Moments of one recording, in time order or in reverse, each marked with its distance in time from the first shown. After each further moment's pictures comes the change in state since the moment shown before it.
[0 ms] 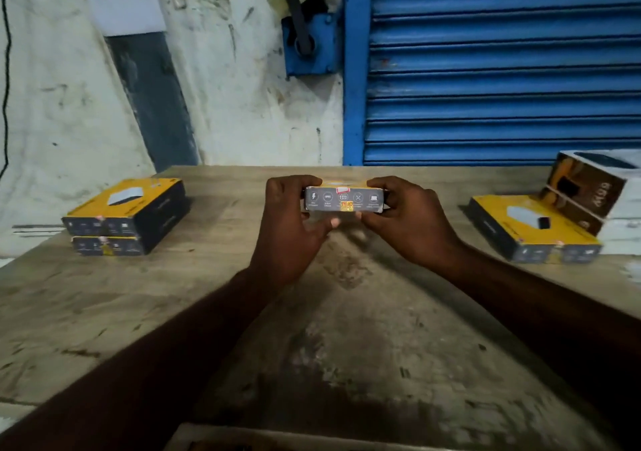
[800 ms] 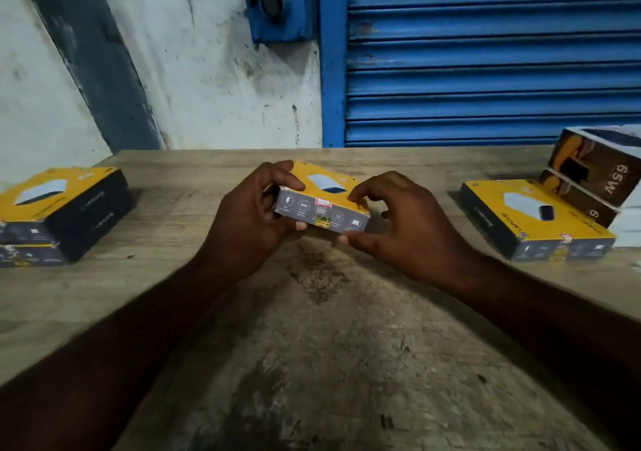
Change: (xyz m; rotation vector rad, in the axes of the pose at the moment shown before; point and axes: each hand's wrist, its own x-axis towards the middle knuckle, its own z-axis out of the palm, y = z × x) left_hand 0.018 -0.019 0.007 -0.428 -0.274 -0.192; right_hand -0.003 0.028 -0.015 -0.220 -0.138 -0.163
